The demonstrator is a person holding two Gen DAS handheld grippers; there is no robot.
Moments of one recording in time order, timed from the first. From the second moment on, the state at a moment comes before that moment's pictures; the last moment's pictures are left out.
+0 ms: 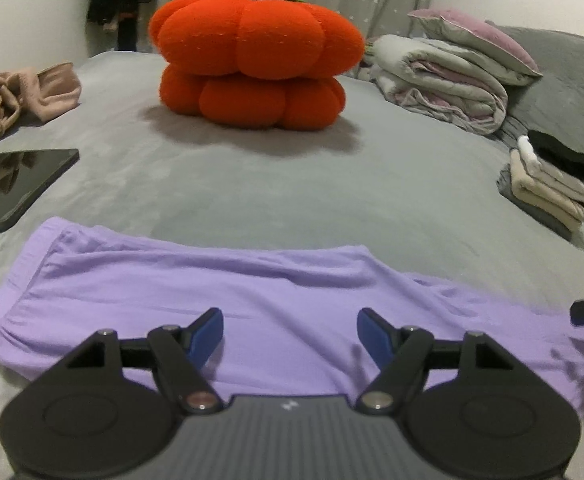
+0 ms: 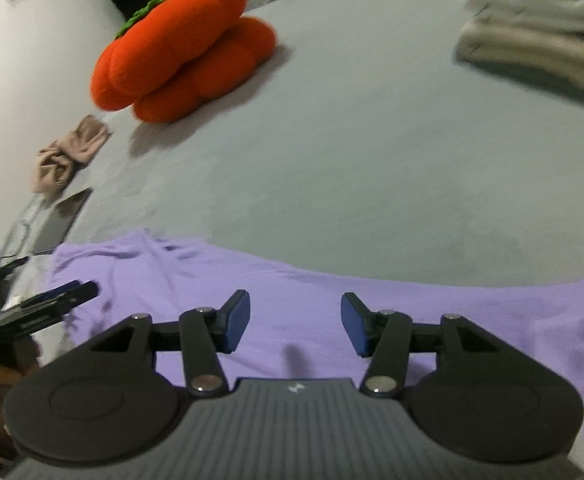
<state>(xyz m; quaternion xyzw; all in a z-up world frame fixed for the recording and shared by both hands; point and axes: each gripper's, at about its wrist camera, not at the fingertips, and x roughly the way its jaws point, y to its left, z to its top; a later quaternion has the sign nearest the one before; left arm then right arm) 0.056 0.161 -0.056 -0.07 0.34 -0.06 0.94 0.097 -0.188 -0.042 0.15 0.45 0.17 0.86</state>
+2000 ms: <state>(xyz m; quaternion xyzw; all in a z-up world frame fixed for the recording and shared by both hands) 0.079 0.210 -0.069 -0.06 0.33 -0.02 0.94 0.221 -0.066 -0.121 0.45 0.50 0.33 0.66</state>
